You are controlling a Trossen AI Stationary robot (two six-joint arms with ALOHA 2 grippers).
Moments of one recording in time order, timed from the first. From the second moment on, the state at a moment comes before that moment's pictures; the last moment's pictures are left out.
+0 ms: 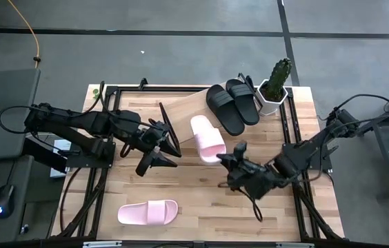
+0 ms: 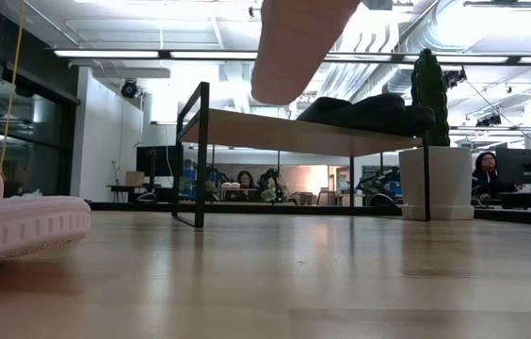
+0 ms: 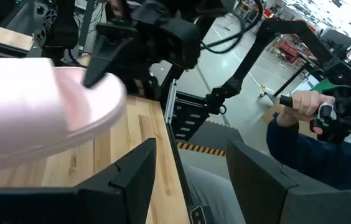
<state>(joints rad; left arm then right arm) -0.08 1.19 1.21 -0.30 0.22 -0.42 0.57 1.46 1.26 -0.47 0.97 -0.48</state>
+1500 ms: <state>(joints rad) -0.08 1.19 1.21 -0.33 0.22 -0.40 0.02 1.35 1.26 -0.44 0.36 -0.66</state>
